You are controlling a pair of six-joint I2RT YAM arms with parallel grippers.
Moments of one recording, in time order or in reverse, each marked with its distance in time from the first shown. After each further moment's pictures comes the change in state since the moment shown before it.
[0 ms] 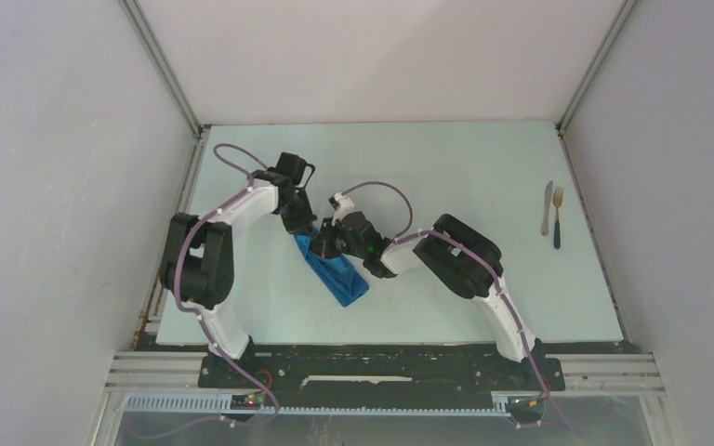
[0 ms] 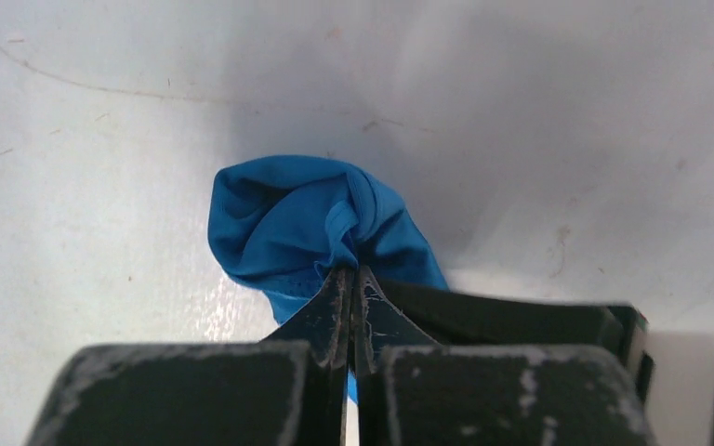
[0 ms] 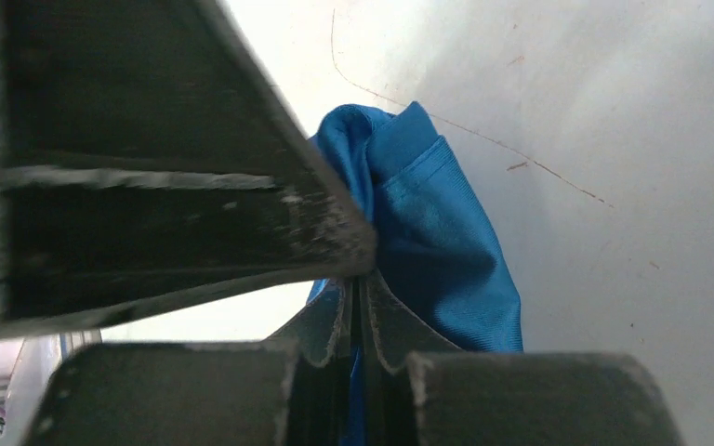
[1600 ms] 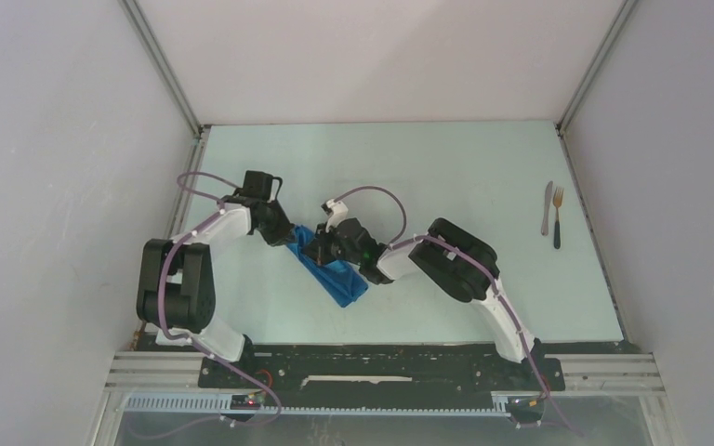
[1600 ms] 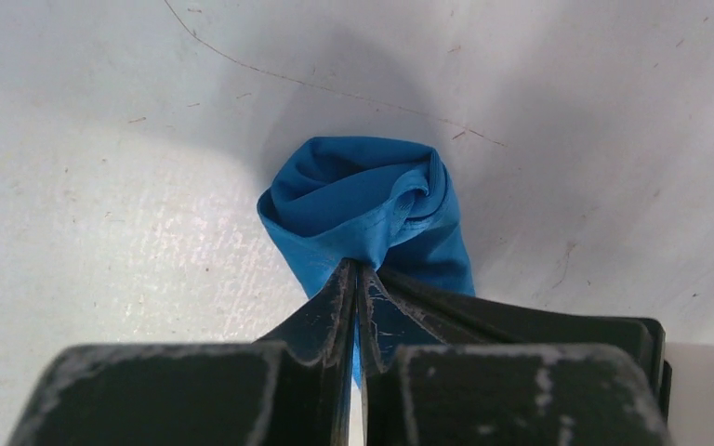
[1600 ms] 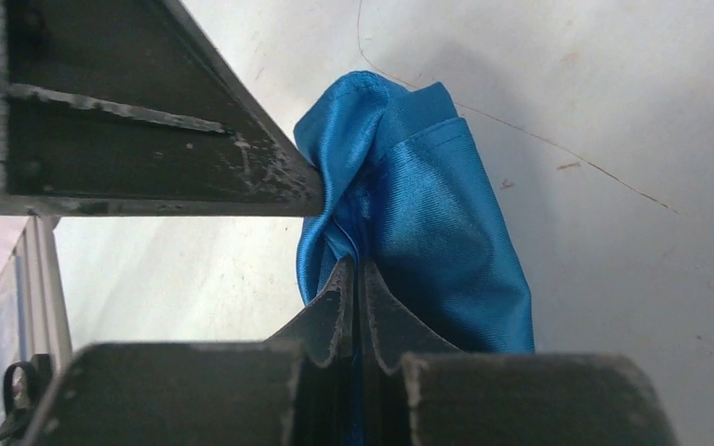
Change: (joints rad) left arm 0.164 -0.169 -0.270 0.208 0.079 -0.047; right arm 0.034 0.010 -0.012 0.045 0.037 -0.062
